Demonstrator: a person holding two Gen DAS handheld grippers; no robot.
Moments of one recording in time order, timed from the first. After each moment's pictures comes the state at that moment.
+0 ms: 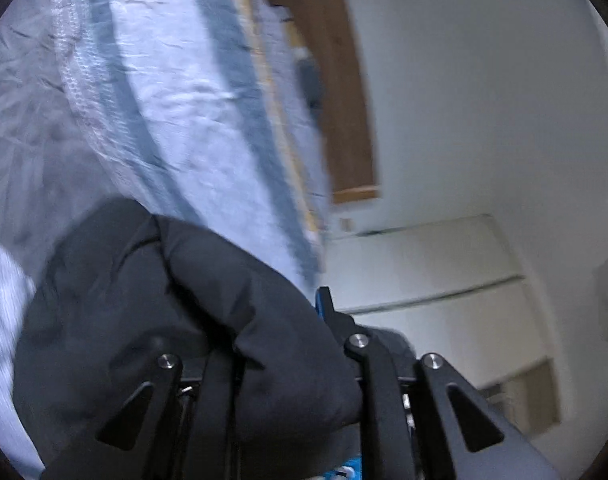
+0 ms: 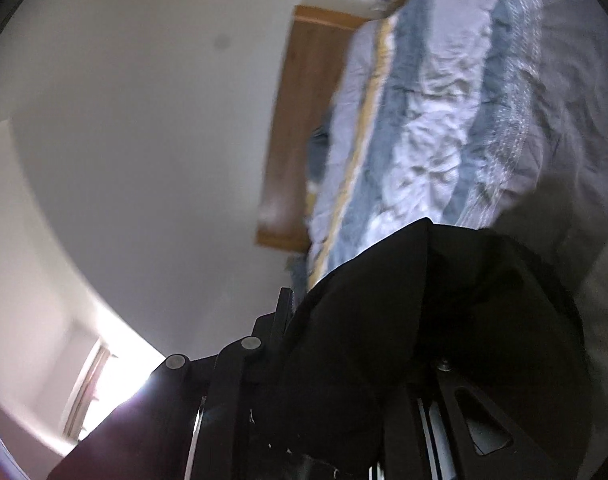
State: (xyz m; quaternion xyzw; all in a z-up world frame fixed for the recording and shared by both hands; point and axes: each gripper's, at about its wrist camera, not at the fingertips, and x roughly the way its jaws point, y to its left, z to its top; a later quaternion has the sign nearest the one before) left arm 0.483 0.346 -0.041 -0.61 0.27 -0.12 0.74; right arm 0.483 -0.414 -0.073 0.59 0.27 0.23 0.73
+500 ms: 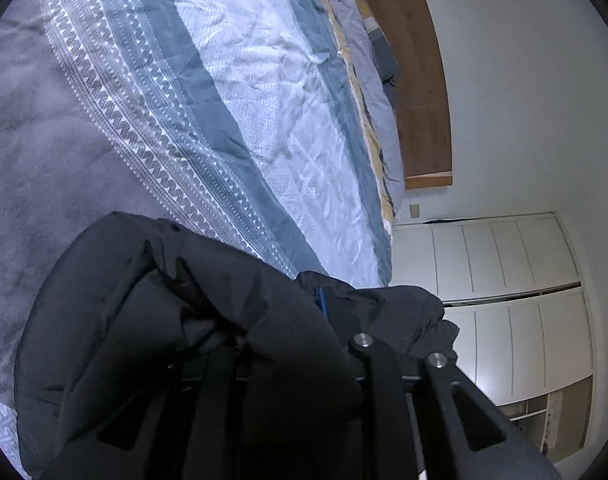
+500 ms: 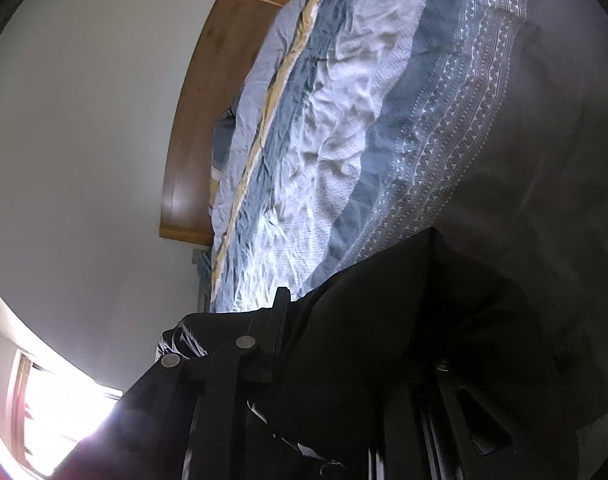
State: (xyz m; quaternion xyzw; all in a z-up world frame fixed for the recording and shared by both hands) left arm 0.583 0.342 -0.160 -0.58 0.36 -0.09 0.72; right arm 0.587 -0.385 -0.174 0.53 0.37 0.13 0.75
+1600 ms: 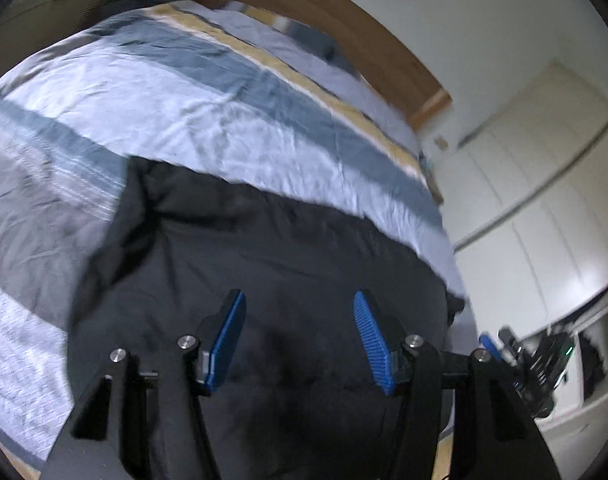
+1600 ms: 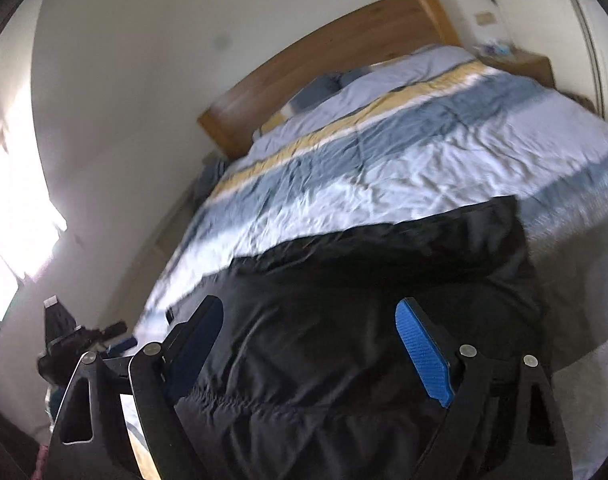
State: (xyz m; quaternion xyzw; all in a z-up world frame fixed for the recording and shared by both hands) left arm 0.509 0.224 0.023 -0.30 0.41 -0.06 0.86; right arm 0.497 -0.262 0.002 0.21 0.36 0.22 0.88
